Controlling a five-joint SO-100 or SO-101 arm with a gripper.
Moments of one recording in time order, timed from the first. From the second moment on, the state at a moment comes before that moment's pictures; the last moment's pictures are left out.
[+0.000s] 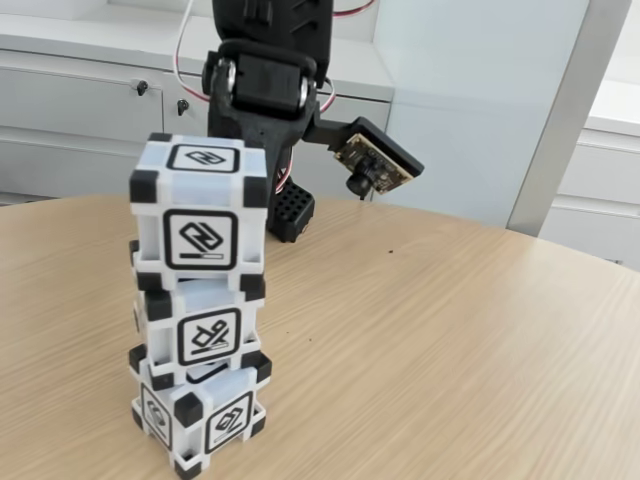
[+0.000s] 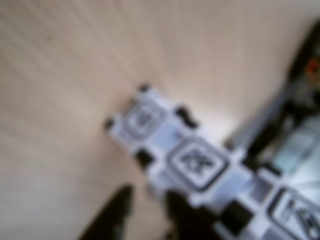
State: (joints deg) arm 26.3 184.7 154.0 74.1 -8.9
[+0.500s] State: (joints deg) arm 26.2 184.7 156.2 74.1 -8.1
